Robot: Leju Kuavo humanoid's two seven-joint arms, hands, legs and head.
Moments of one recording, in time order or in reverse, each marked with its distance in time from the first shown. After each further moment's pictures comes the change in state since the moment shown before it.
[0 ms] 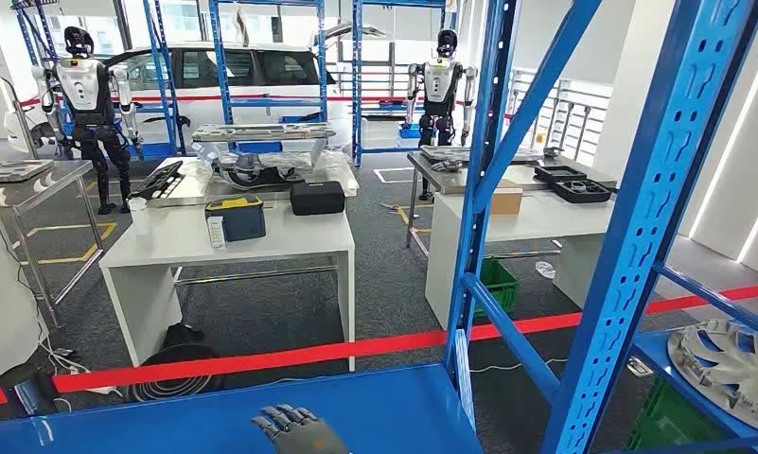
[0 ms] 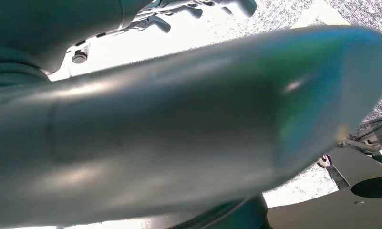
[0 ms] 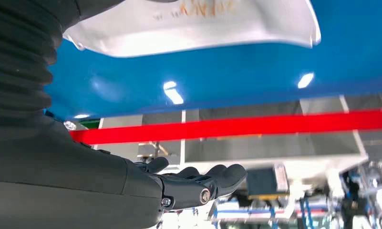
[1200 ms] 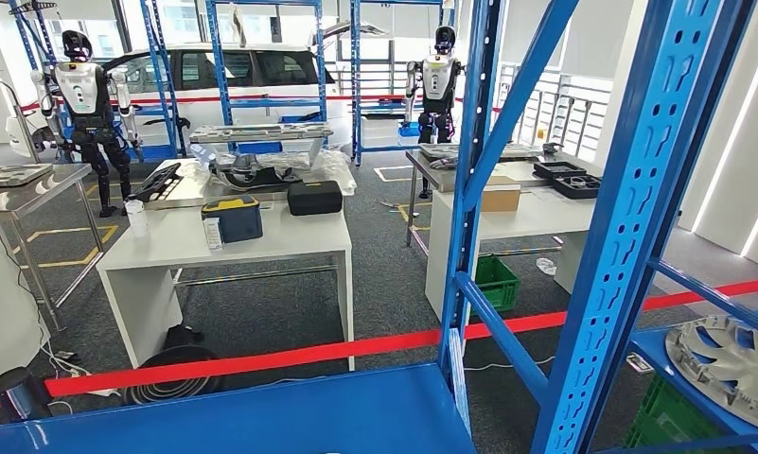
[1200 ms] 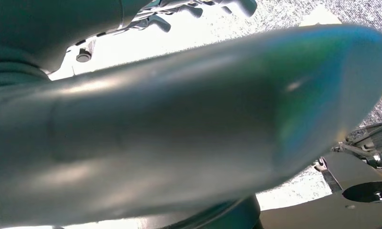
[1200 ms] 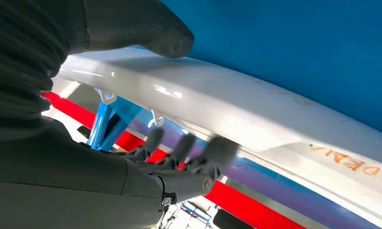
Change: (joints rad) left arm -0.006 -0.005 0.000 0.000 -0.006 0.031 0.008; right arm -0.020 -0.105 0.232 0.071 0.111 0.164 0.181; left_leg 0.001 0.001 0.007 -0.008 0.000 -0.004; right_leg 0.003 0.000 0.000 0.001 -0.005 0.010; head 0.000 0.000
